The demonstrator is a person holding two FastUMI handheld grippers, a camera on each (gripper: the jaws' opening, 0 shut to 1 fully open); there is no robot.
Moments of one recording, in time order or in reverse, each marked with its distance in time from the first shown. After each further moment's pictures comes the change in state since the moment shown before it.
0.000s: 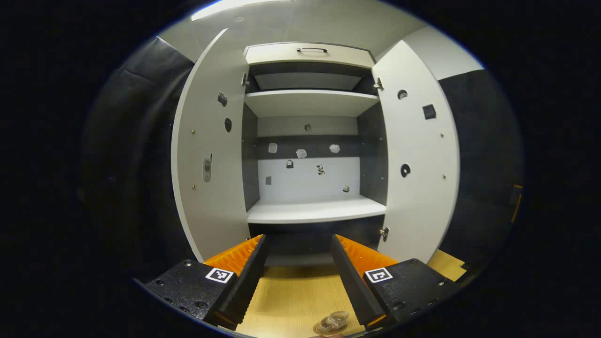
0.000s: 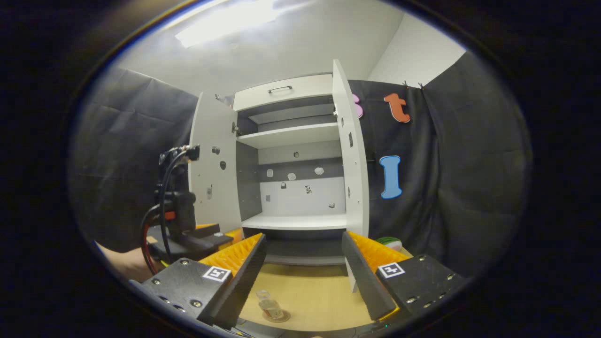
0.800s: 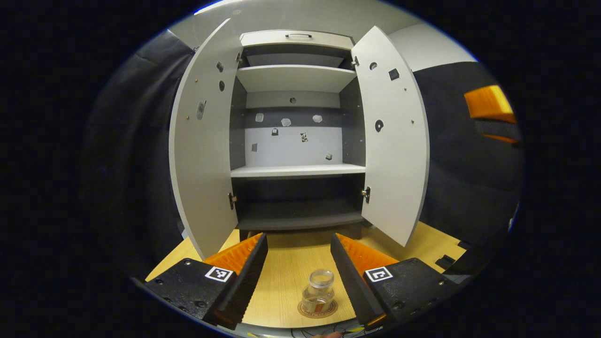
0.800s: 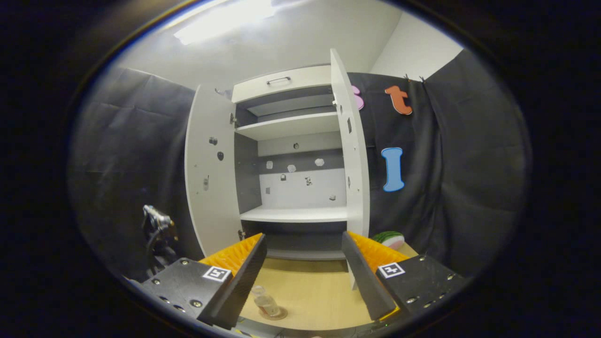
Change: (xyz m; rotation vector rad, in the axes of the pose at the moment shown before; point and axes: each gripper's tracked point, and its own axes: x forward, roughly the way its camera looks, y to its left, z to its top) left arm -0.029 -0.031 -0.128 -0.021 0.059 -0.055; right arm 0.018 -0.014 -0.031 0.002 0.048 0.008
